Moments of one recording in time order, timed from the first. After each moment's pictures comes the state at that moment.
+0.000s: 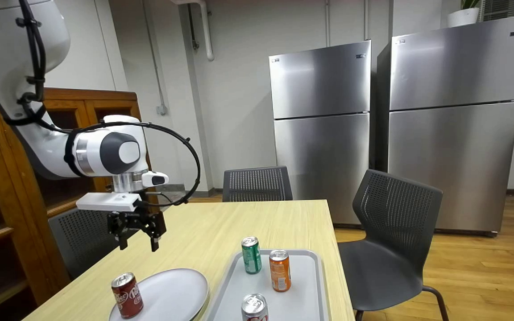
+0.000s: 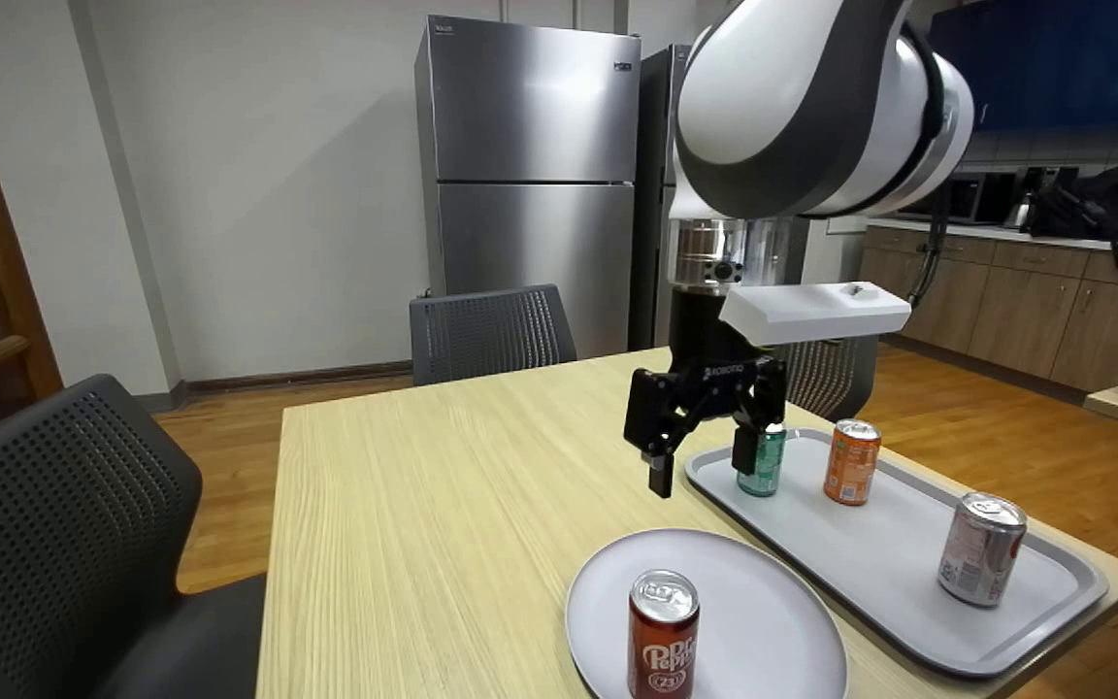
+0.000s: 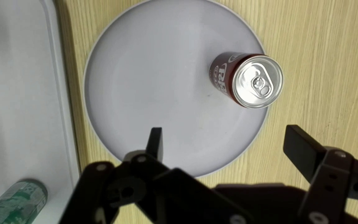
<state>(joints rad) 0.19 0.10 0.16 -2.53 0.07 2.58 0.09</state>
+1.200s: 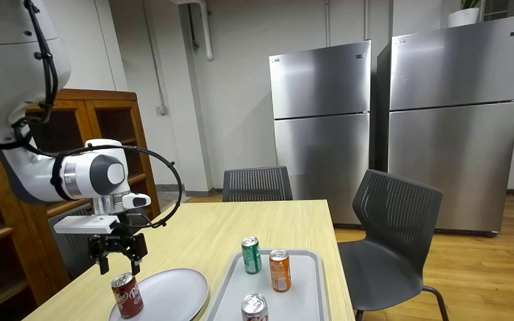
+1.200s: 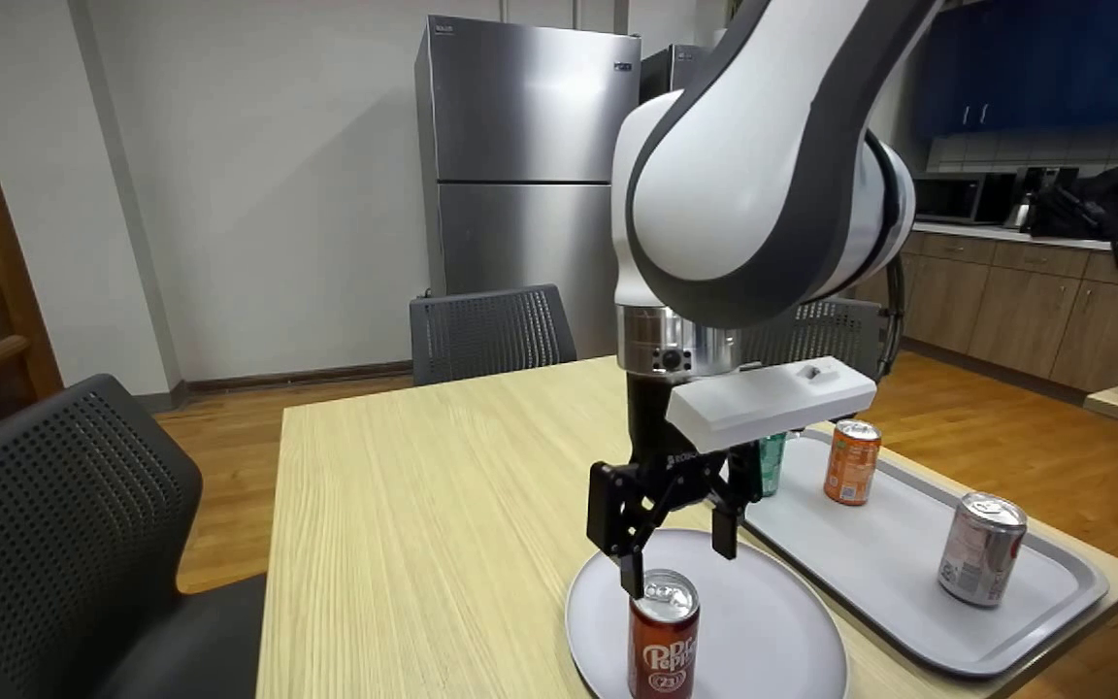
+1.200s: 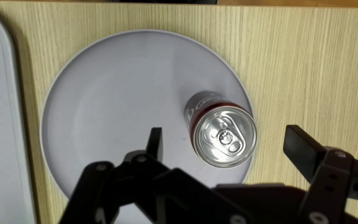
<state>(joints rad) 0.29 0.24 0.18 -2.51 -0.01 2.61 0.26</state>
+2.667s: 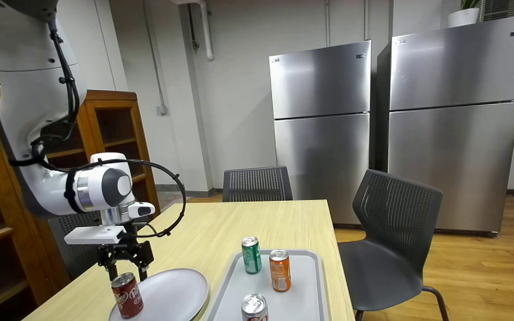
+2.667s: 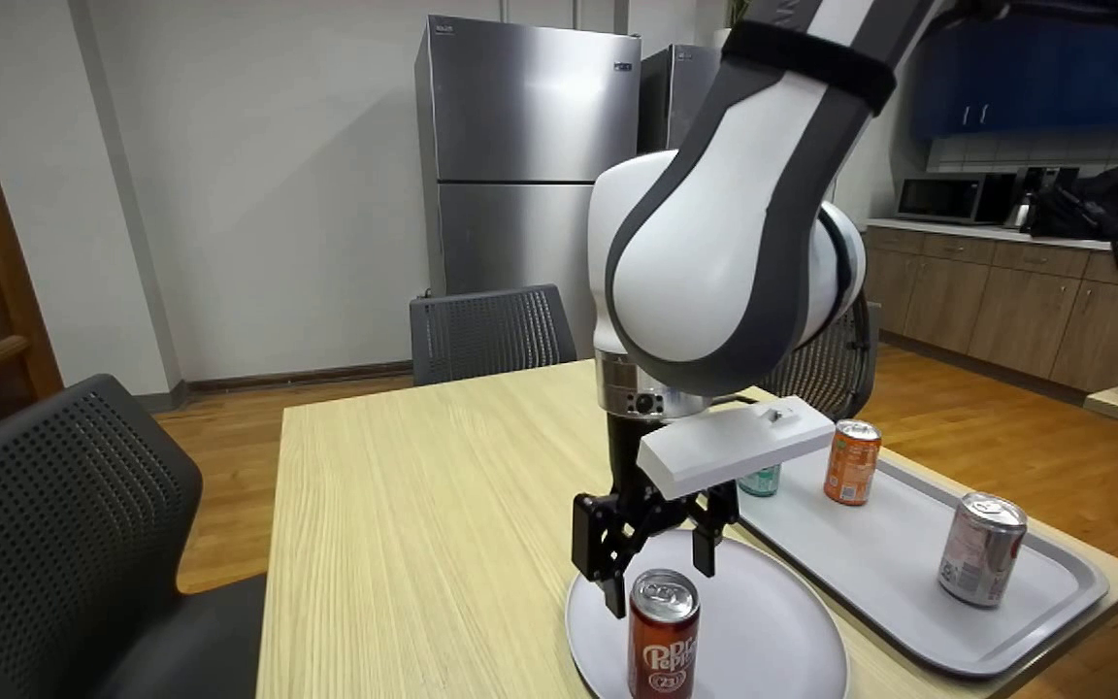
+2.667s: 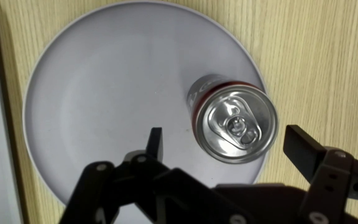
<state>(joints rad) 0.34 0.37 0.12 -2.43 -0.09 2.67 0.33</state>
